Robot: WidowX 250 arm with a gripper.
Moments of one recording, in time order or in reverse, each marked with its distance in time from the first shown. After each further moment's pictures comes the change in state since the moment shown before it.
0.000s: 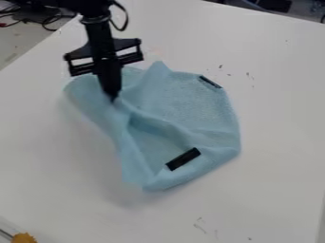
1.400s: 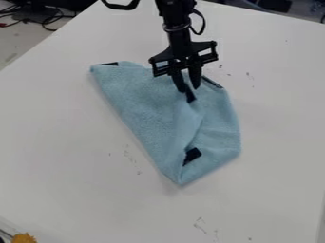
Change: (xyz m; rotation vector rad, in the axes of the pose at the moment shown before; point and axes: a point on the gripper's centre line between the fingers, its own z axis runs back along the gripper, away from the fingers) arm 0.009 -0.102 -0.050 -0.122 0.075 -0.144
